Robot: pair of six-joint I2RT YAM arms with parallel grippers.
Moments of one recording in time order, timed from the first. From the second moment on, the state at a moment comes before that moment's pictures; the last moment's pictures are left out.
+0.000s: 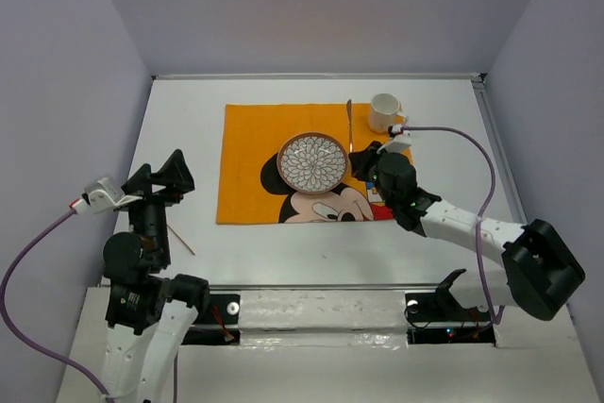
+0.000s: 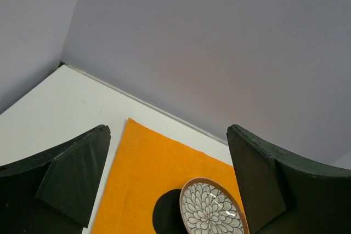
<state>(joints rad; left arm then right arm) -0.25 0.22 0.65 -0.14 -0.42 -0.44 0.69 1.29 0.64 0.45 0.40 0.62</state>
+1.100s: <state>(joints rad) -0.25 0.24 0.65 -0.14 -0.39 -0.44 0.47 1.65 0.67 0.35 0.27 0.49</state>
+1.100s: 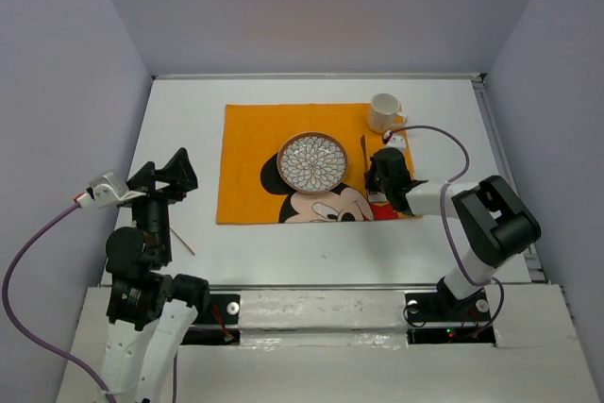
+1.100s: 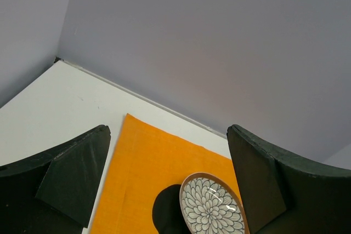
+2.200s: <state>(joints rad) -0.25 0.25 0.68 -0.14 -0.46 -0.39 1.19 2.35 1.87 0.05 0.00 0.25</state>
